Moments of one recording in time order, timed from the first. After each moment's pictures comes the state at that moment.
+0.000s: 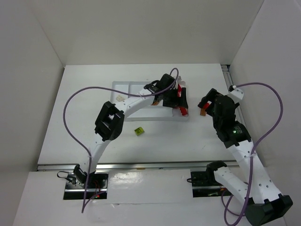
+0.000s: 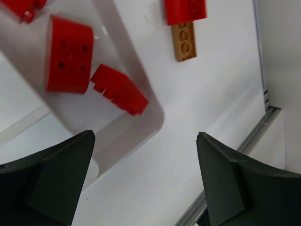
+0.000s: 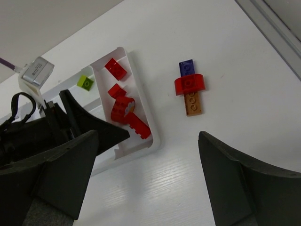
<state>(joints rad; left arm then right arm) -0.74 2.36 2.11 -0.48 0.33 -0.60 0.28 0.79 0.88 -0.49 0.49 0.58</state>
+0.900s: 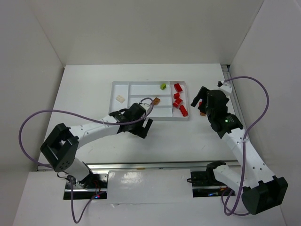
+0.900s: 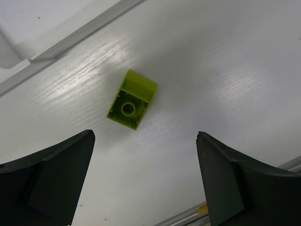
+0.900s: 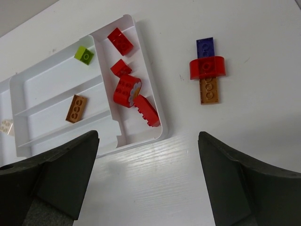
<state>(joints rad) -0.77 1.53 0.99 -0.46 -0.09 -0.29 0.28 0.95 0.90 -0.45 0.37 0.57</state>
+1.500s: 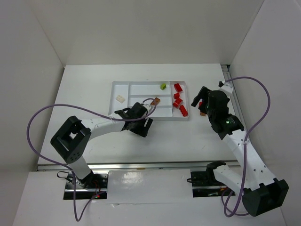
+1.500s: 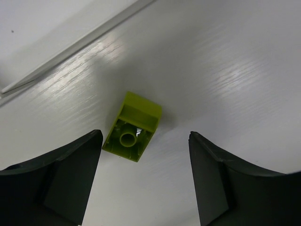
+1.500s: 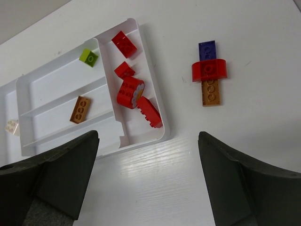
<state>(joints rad) -0.73 1.67 1.00 -0.38 -0.06 -0.26 0.28 0.93 0.90 -0.45 0.37 0.57</state>
